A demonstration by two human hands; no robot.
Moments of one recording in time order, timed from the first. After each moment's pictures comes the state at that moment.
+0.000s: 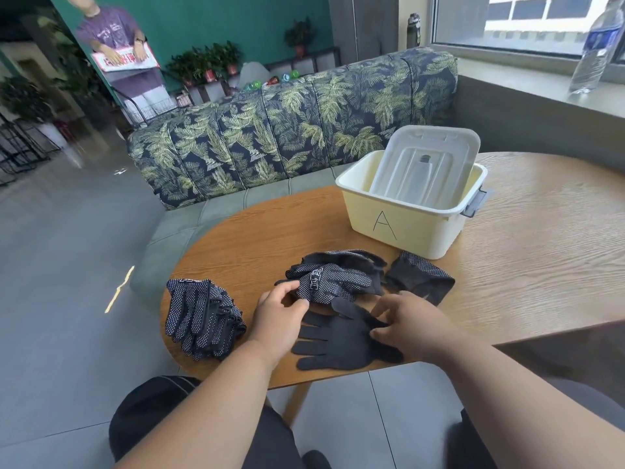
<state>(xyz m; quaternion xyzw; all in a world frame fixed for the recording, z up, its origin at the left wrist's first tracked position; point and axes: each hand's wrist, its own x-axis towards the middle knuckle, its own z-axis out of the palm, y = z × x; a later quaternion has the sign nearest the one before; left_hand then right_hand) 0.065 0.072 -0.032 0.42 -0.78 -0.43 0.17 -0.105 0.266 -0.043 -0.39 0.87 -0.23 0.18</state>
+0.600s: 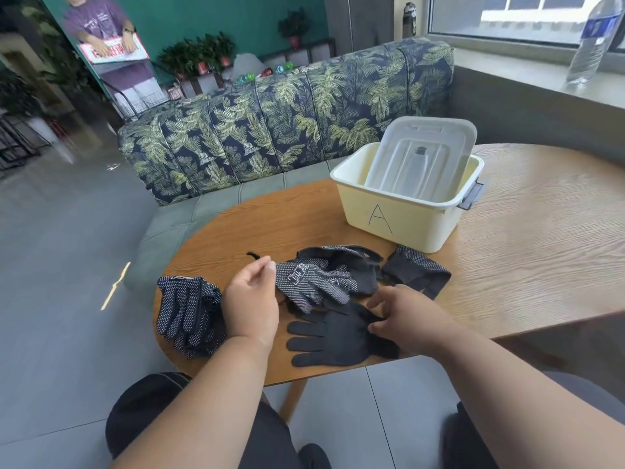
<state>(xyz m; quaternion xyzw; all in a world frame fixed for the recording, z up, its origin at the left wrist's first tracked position) 0.059 0.082 0.005 0.44 -0.66 -0.44 0.42 -0.109 0.264 -0.048 -0.39 0.87 -0.24 0.19</state>
